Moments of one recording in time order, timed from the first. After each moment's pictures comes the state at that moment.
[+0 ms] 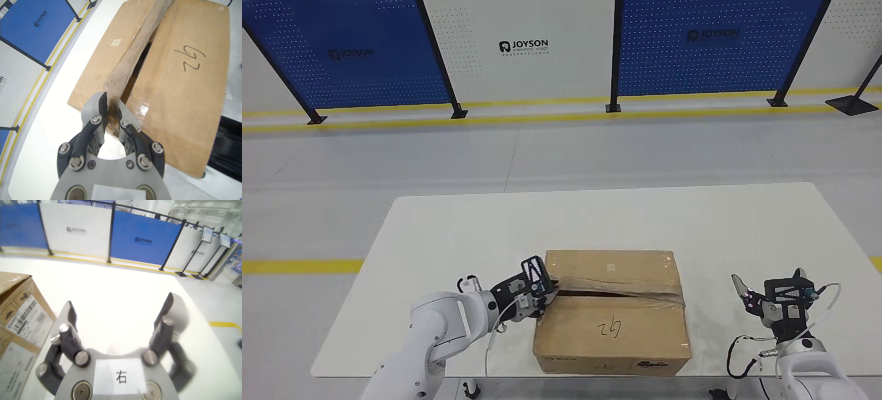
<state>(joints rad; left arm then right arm) 1.49 -1.07 -1.40 -1.96 1.29 -0.77 -0.52 -1.73 -1.15 1.60 -1.80 -1.33 0.00 0.00</state>
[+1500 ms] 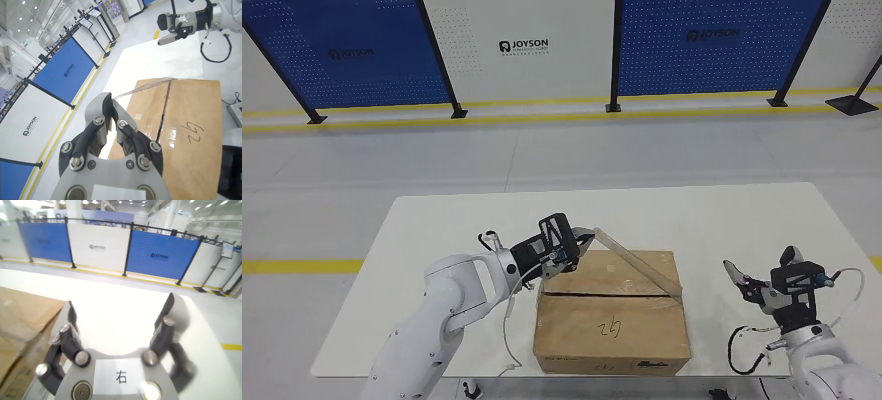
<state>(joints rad) 1.20 -1.08 -1.25 -1.99 1.30 -0.67 -0.35 -1.71 -1.14 1.66 -1.93 -1.21 -0.24 0.04</state>
